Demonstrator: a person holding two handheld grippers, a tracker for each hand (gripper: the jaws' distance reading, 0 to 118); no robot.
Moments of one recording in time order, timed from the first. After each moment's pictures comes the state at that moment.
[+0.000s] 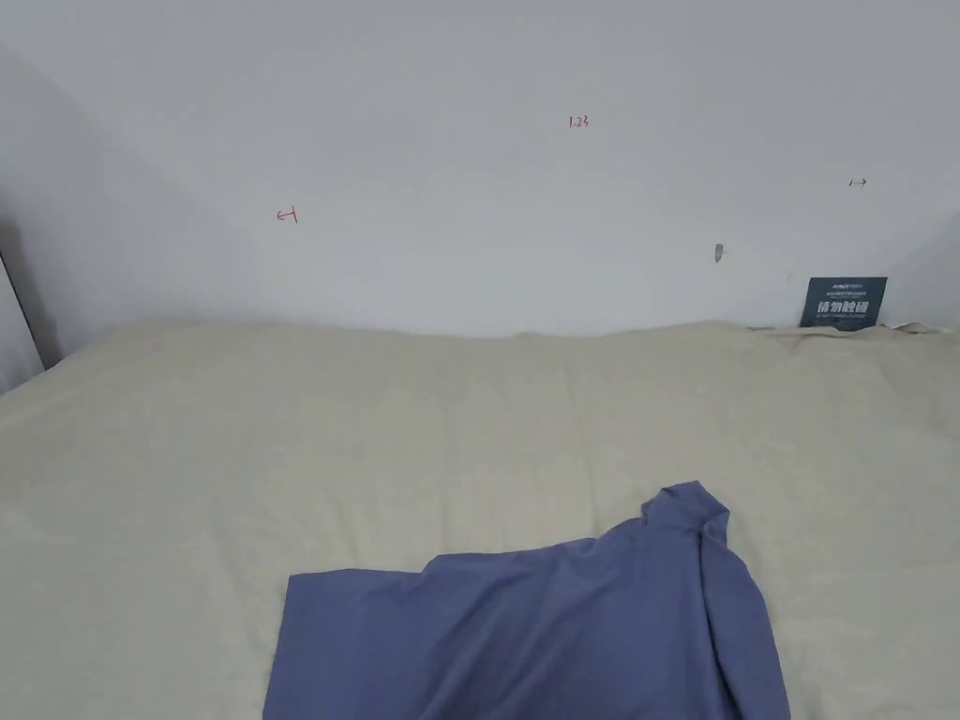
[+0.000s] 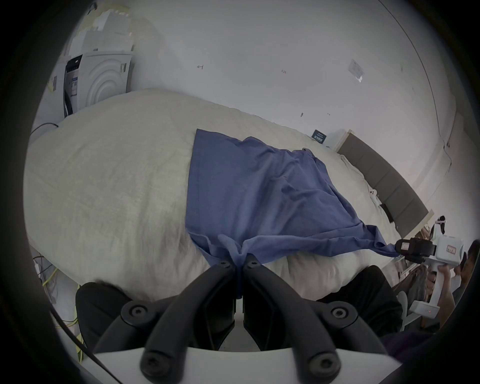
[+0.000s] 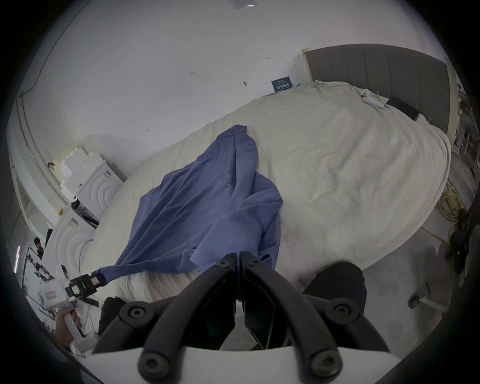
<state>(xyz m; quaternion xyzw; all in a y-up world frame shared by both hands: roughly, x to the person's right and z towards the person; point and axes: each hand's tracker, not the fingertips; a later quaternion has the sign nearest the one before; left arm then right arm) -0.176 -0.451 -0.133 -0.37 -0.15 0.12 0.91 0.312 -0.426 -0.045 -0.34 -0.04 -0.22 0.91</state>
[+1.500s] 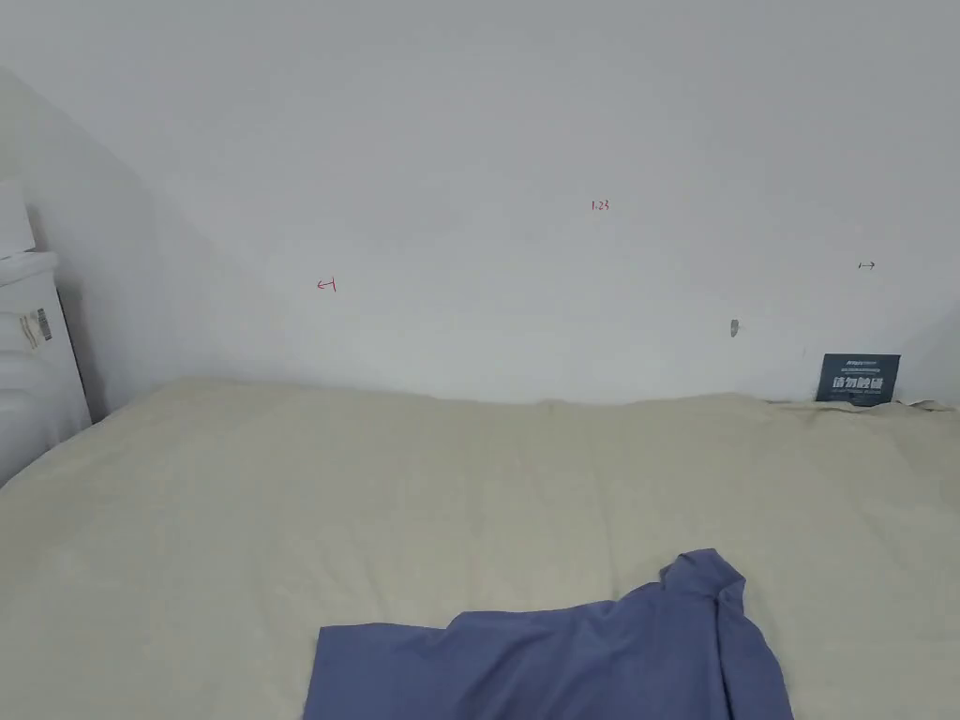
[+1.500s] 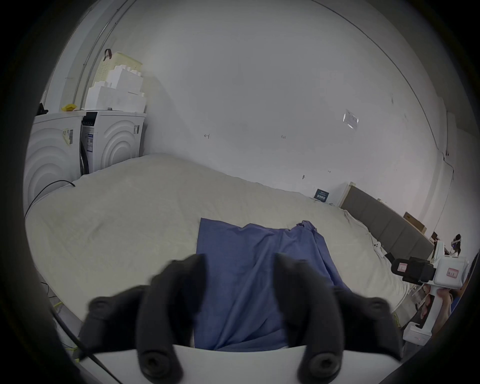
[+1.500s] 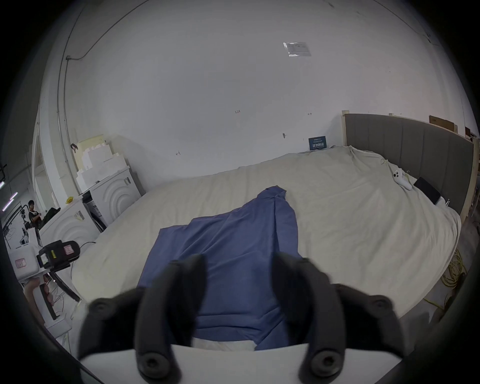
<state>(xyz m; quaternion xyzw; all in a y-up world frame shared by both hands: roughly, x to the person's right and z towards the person) -0.165 -0.348 -0.154 -0.20 -0.10 0.13 0.97 0.262 -0.354 -0.110 -0.22 0.00 -0.12 0.97</state>
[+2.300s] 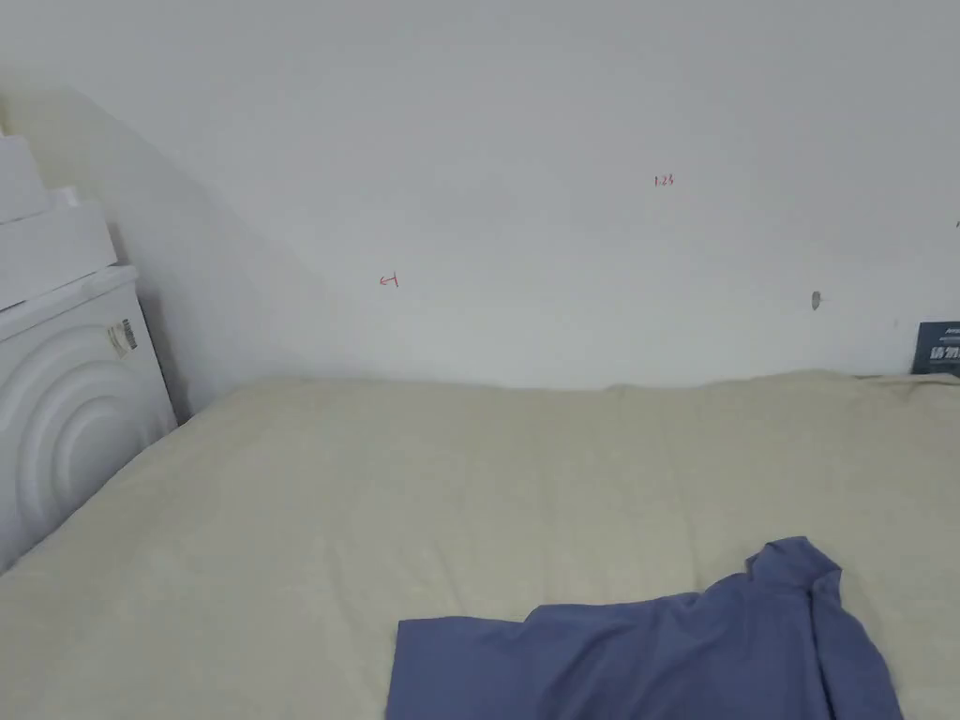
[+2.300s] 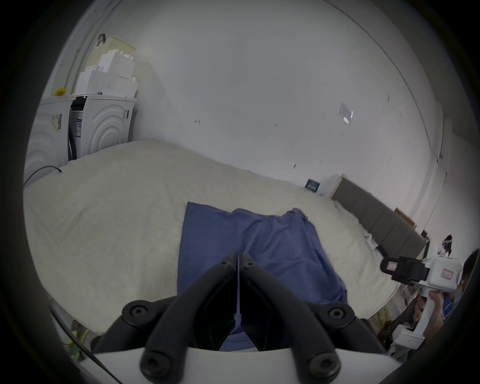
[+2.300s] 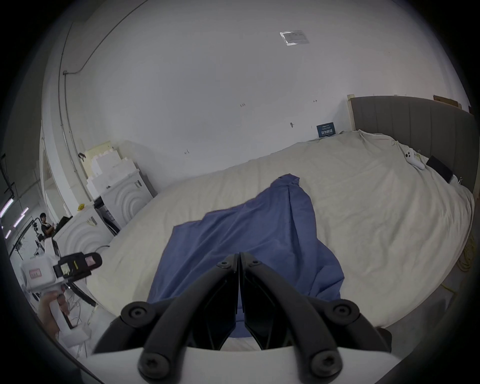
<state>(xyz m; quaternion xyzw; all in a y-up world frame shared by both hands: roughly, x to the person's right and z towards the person) -0.156 -0.366 -0.176 -0.25 -0.13 0.13 0.95 0.260 -0.376 -0.113 -0.24 0.03 -0.16 0.96</state>
